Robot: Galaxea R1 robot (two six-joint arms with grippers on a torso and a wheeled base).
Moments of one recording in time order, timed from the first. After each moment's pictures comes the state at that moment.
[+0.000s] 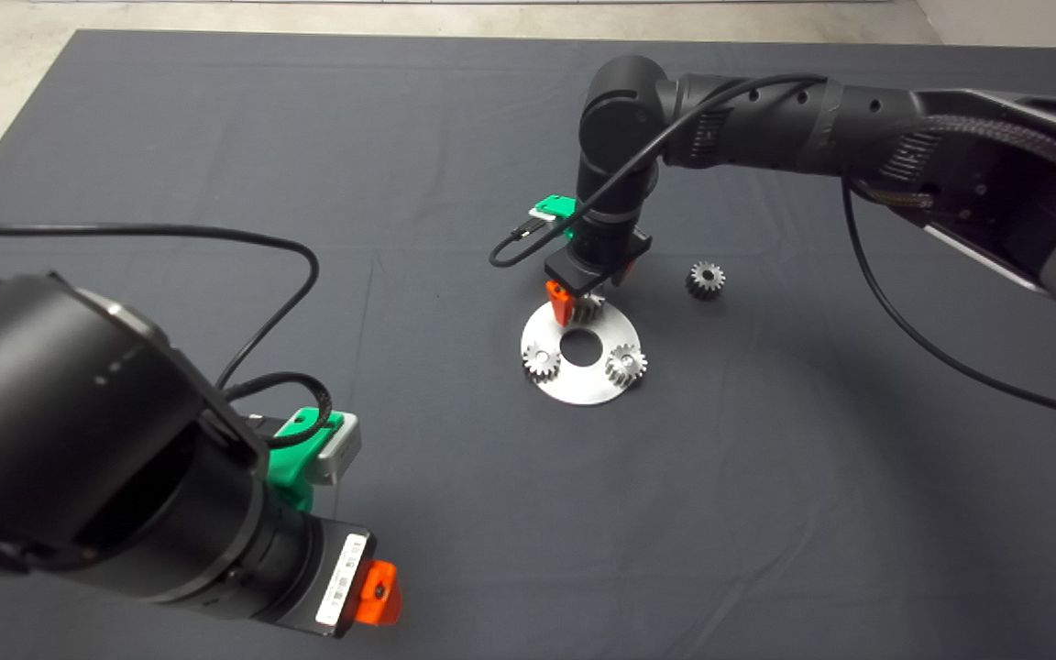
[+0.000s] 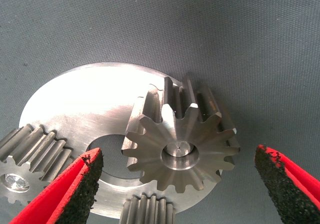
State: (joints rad) left arm -0.52 2.40 -0.37 0.05 1.52 -1.85; right arm 0.40 2.98 -1.72 -0.17 -1.53 0.64
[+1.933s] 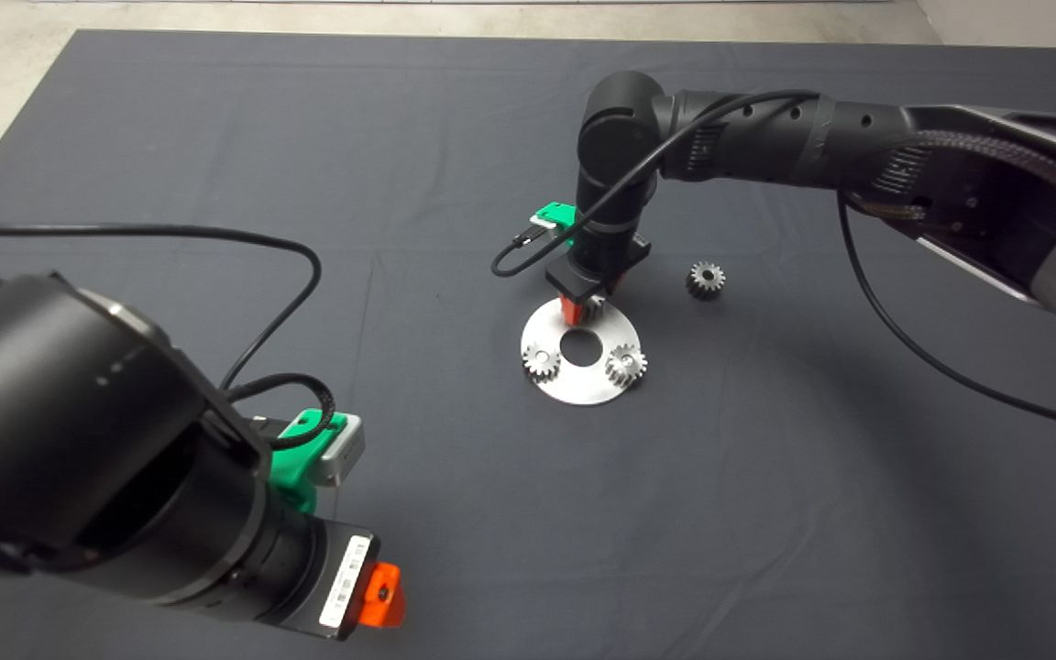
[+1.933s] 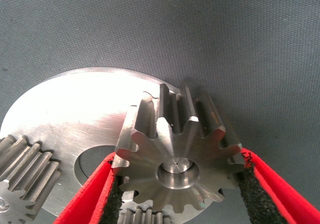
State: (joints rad) left arm -0.52 2.40 -0.37 0.05 1.51 -1.85; right arm 0.37 2.98 -1.72 -0.22 -1.53 0.64
